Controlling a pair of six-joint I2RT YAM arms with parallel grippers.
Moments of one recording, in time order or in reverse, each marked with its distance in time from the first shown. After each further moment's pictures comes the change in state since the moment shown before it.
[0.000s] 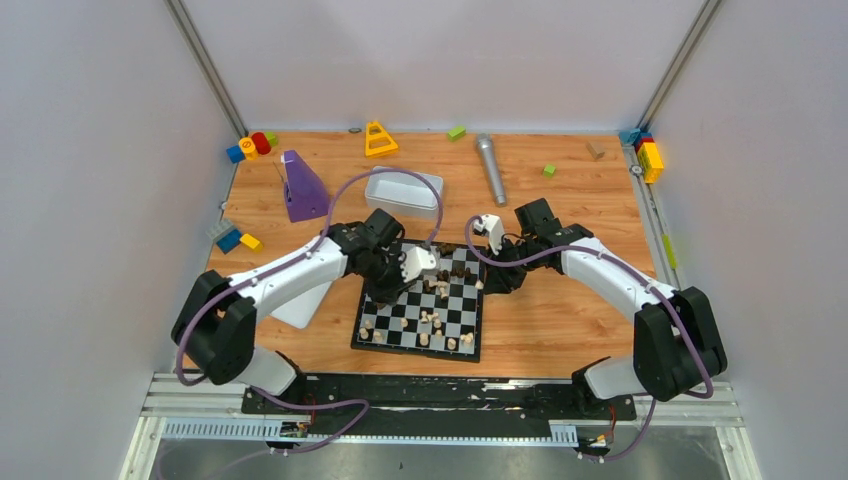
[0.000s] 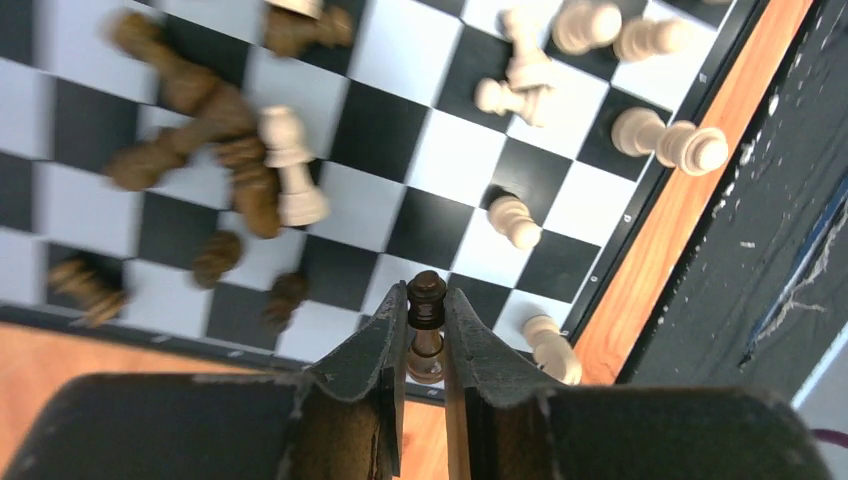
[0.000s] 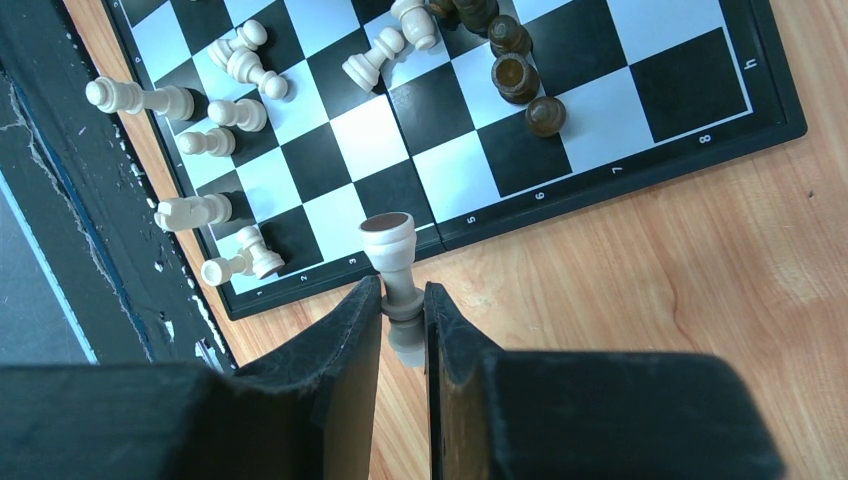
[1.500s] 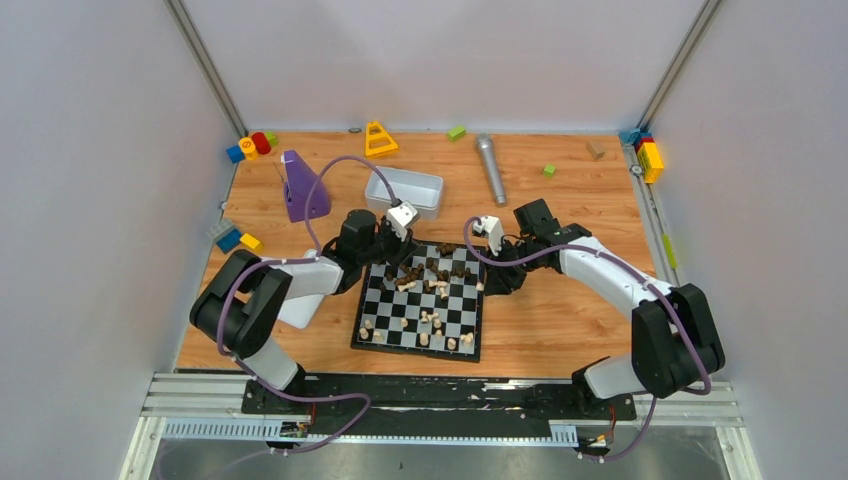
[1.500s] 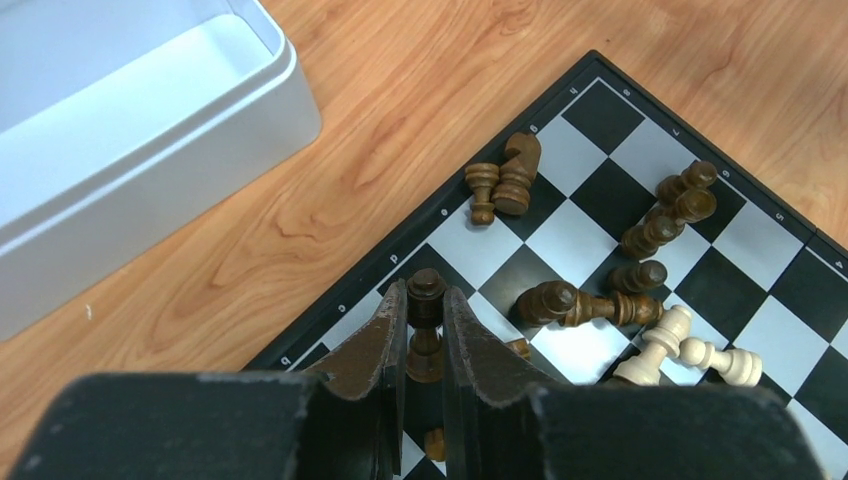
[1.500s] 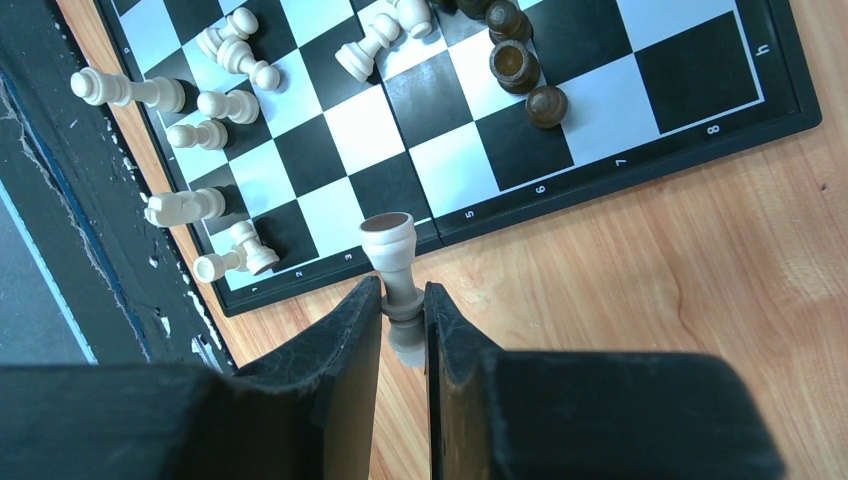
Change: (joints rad) left arm 0.186 0.105 -0.317 1.286 -0.006 -0.425; right arm 0.000 0.016 0.000 -0.007 0.007 -0.007
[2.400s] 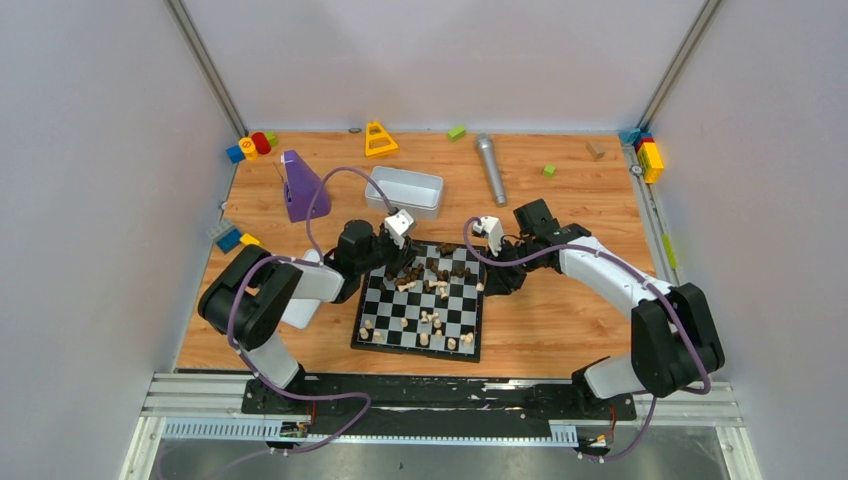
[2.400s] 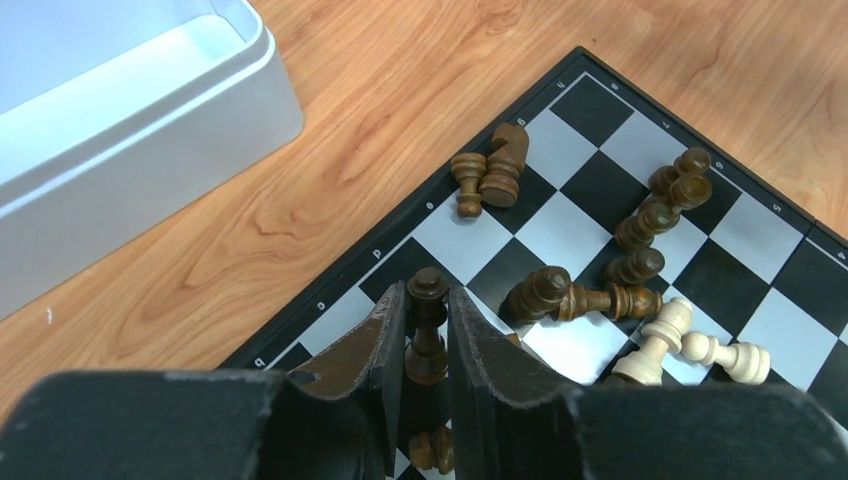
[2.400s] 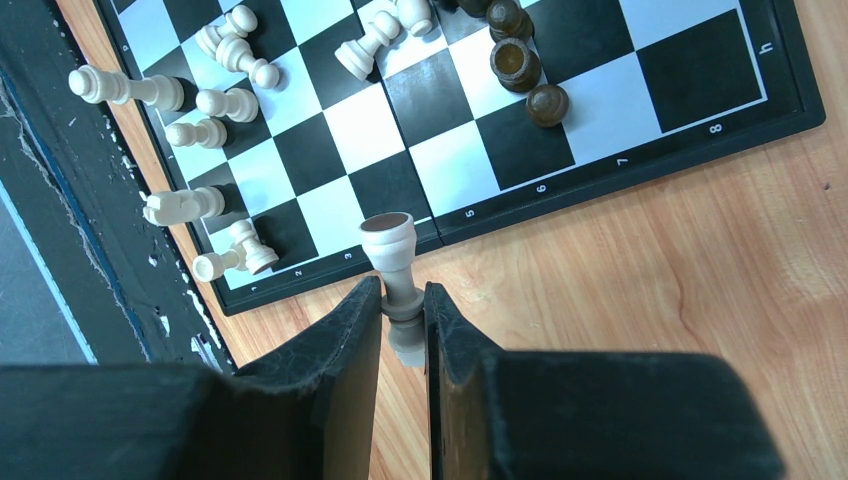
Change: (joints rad) left arm 0.001 0.064 -0.092 0.223 0.023 -0.029; right arm 0.000 0.002 0.000 -0.002 0.000 -0.003
